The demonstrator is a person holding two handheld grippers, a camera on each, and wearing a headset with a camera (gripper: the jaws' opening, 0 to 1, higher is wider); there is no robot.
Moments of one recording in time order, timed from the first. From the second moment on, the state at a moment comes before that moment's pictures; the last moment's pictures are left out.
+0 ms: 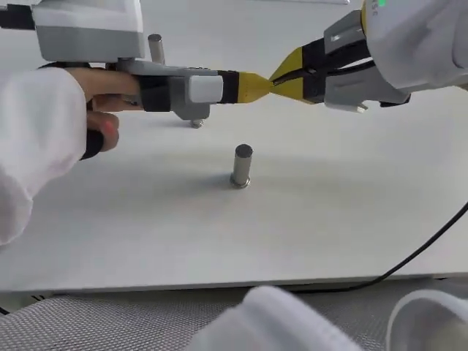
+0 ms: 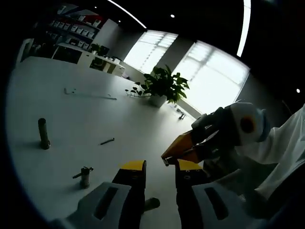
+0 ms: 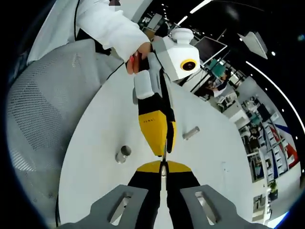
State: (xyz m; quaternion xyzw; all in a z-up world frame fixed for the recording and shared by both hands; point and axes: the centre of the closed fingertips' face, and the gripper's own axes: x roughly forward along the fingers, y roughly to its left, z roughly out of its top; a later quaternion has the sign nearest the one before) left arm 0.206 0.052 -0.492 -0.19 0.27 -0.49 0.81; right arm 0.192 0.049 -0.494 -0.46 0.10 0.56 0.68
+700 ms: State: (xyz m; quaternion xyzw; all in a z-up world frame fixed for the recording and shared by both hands) left arm 0.198 0.049 -0.487 -0.23 0.30 -0.49 0.78; right arm 0.189 0.053 -0.486 -0.48 0.08 0.56 0.67
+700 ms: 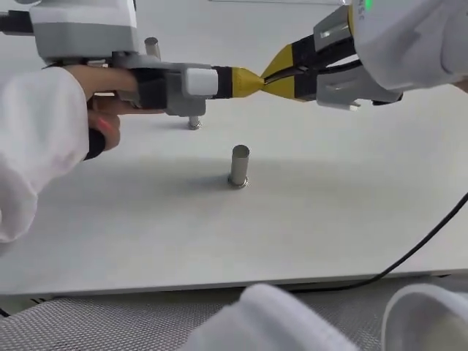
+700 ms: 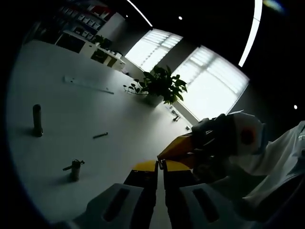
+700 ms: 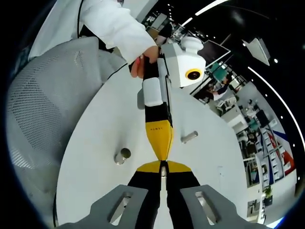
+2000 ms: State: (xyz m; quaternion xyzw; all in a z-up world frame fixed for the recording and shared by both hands) left arm 0.172 0.061 -0.490 -0.06 0.24 -0.55 0.79; right arm 0.164 0.051 -0.512 -0.25 0.25 0.61 0.71
